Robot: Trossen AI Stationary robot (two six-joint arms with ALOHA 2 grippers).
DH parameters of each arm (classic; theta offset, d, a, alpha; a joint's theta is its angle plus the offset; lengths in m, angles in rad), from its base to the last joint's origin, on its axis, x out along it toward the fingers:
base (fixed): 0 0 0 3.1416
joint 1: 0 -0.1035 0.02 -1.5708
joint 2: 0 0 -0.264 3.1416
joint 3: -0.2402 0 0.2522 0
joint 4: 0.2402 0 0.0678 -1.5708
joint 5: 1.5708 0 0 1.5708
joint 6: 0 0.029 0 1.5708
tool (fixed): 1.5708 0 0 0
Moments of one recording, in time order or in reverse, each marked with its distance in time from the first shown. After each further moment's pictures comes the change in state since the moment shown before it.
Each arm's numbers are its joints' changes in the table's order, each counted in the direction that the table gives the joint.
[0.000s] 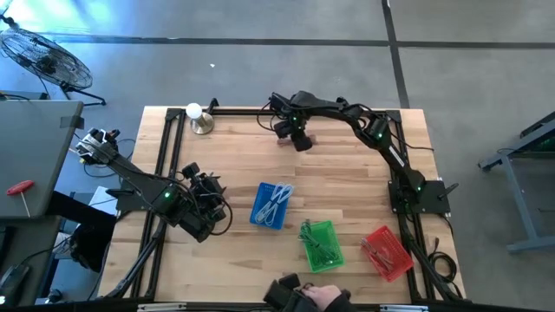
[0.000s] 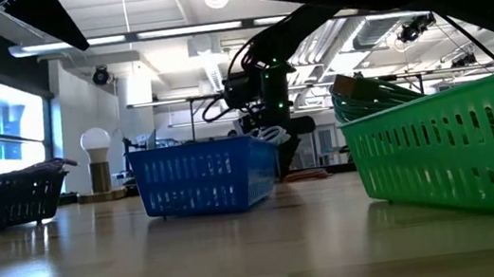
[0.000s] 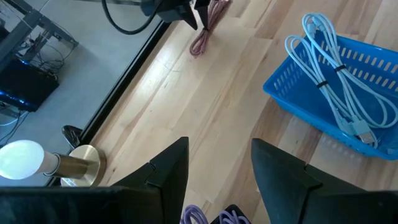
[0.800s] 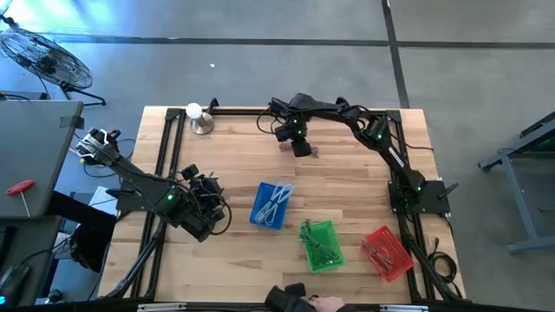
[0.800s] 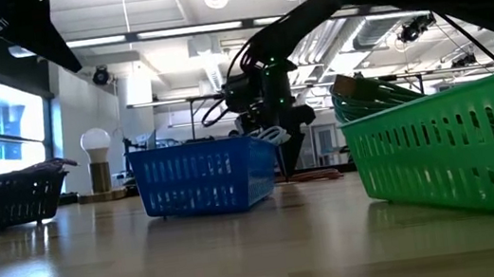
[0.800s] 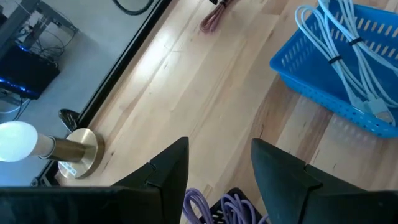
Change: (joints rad) left arm 0.000 0.000 0.068 -0.005 0.039 -0.048; right arm -0.017 -0.002 0.000 0.118 -0.104 0.172
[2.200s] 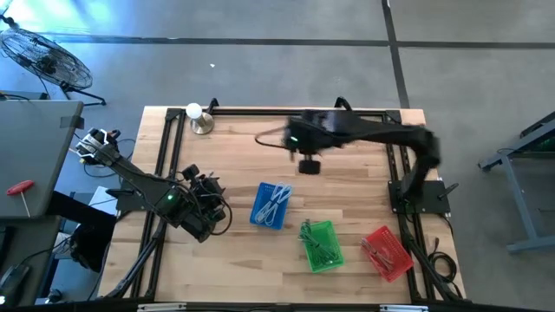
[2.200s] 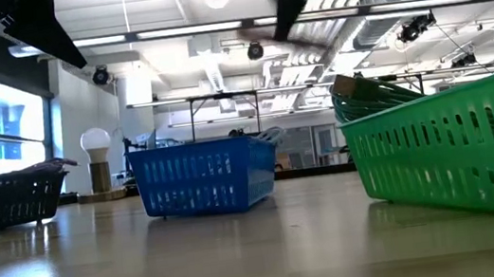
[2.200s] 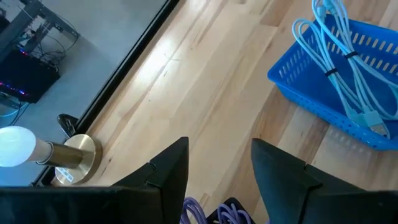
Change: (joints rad) left arm 0.000 0.000 0.000 -0.027 -0.029 0.003; right arm -0.382 0.565 0.177 0.005 0.450 0.510
